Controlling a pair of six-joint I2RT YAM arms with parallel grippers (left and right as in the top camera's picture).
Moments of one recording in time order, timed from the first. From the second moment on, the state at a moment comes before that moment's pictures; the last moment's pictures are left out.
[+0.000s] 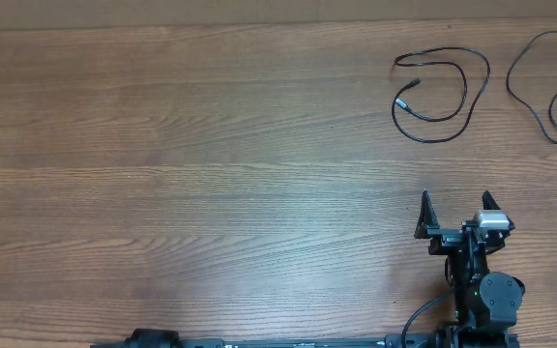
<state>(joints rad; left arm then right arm) -0.10 0.01 1.50 -1.57 0.10 -0.28 -0.06 0.01 0.02 -0.03 -0.04 -0.01</state>
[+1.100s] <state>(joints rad) -0.10 0.01 0.26 -0.17 -0.07 -0.28 -0.06 0.01 0.02 -0.03 -0.04 -0.01</state>
